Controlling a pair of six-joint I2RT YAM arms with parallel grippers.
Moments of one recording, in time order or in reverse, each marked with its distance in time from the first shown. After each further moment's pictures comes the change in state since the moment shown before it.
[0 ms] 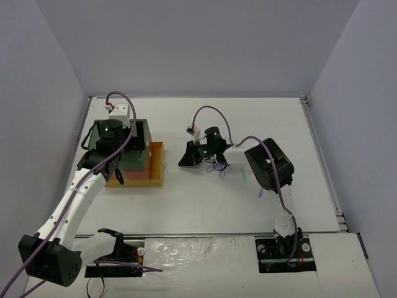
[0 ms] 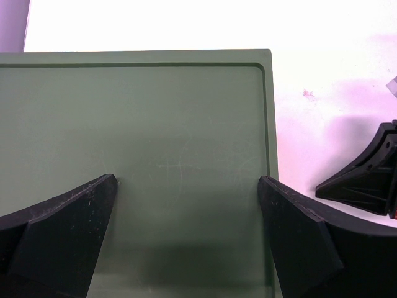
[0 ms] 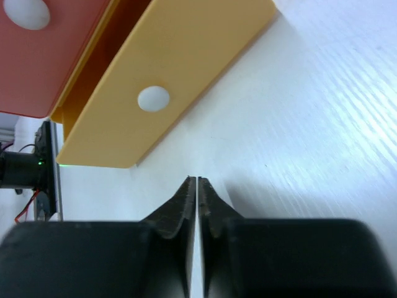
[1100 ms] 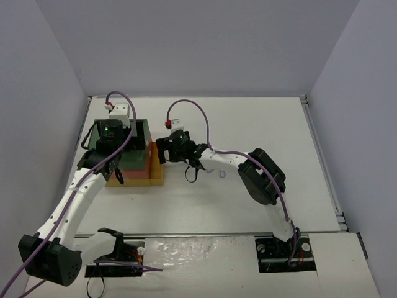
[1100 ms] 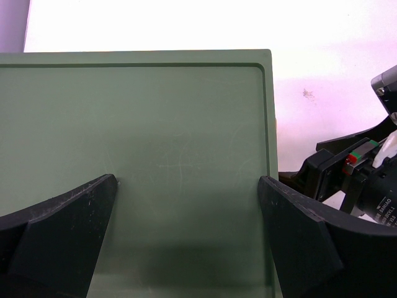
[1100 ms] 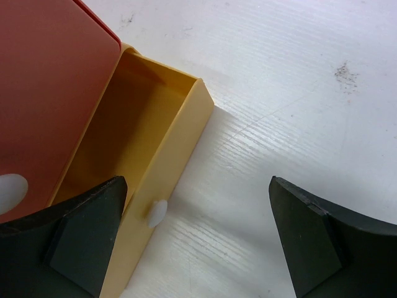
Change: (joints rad) left arm 0.000 0.000 0.000 0.000 0.000 0.000; right arm 0.293 -0.060 0.257 -0.379 0.957 0.023
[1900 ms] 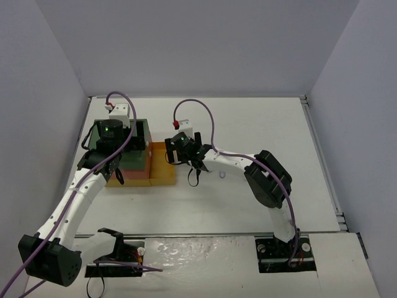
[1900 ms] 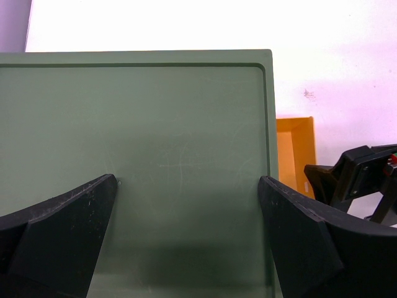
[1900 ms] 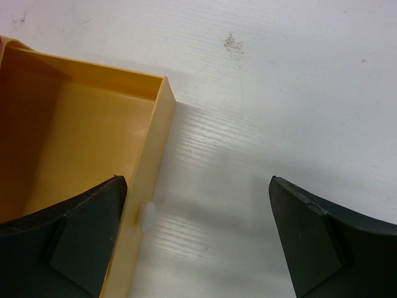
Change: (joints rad) left arm -0.002 0.000 0.000 0.000 -0.009 0.000; right arm 0.006 -0.073 -0.045 -0.146 0.273 0.035
